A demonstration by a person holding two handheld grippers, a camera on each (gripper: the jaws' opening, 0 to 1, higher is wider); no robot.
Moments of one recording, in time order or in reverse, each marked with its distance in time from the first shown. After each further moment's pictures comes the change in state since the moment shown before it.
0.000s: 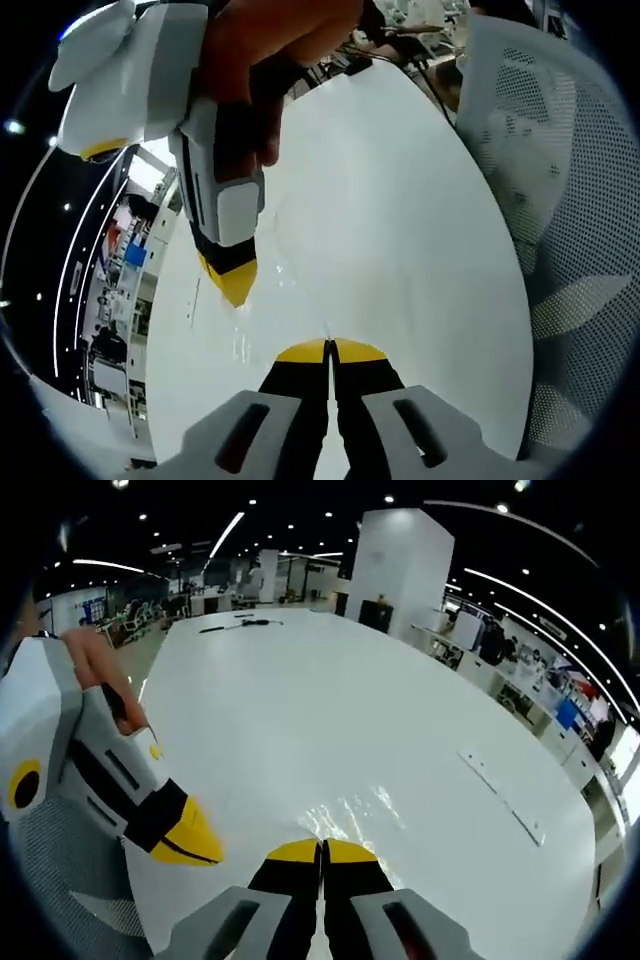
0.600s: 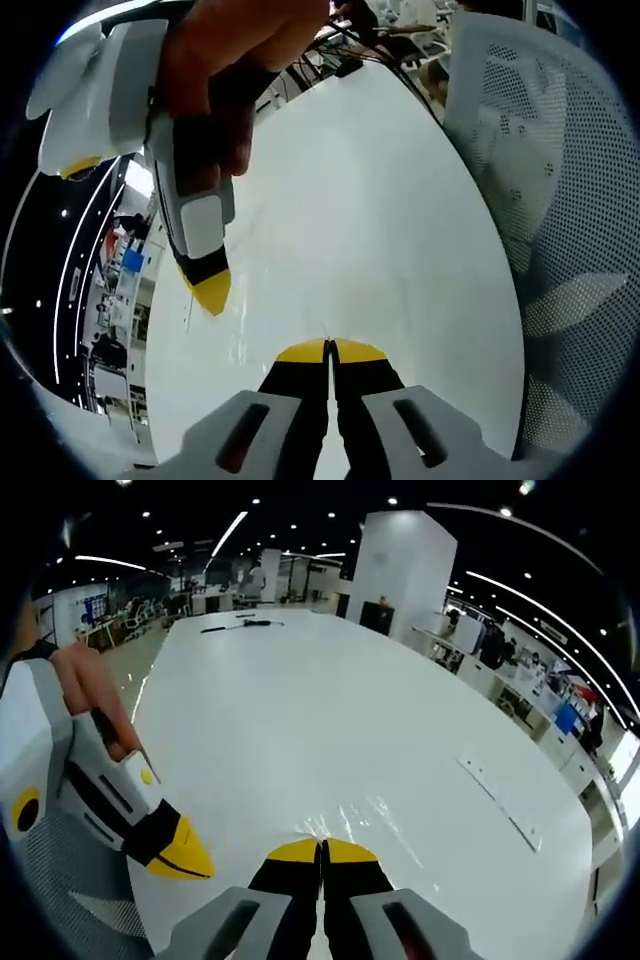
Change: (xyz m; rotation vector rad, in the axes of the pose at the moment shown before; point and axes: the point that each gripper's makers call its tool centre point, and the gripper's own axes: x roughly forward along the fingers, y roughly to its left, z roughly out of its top) left arm -0.001 -0.009 0.003 0.022 -0.004 -0.013; right arm -0.004 0.001 0.007 -0.013 -0.004 -0.009
